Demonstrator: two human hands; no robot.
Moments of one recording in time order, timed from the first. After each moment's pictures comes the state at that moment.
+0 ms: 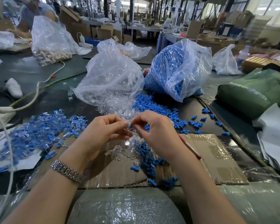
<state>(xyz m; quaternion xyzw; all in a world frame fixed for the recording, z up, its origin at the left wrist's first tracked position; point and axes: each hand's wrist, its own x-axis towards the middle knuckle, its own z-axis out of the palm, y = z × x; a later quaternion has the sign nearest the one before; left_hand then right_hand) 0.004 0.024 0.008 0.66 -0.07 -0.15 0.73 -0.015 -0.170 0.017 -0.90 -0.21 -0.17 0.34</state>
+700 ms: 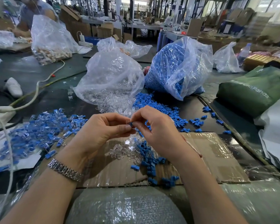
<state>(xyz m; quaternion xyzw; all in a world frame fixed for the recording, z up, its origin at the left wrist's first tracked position) 0.003 0.027 0.006 0.64 -0.14 -0.13 0.75 -0.022 -0.171 0.027 -0.89 -0.24 -0.15 0.36</state>
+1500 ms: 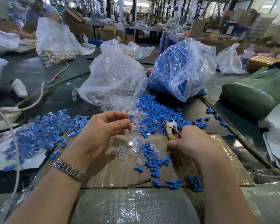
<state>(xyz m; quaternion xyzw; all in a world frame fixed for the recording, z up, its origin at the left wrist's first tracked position) 0.007 0.030 0.004 0.60 -0.09 -0.09 0.79 -0.014 -0.226 0.020 -0.98 0.13 0.11 0.11</state>
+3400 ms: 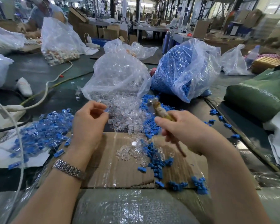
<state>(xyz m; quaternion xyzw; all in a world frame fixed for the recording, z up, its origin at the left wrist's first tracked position) 0.012 0.045 0.003 0.81 0.04 0.23 0.54 -0.021 -0.201 0.059 -0.91 -0.02 0.08 0.40</state>
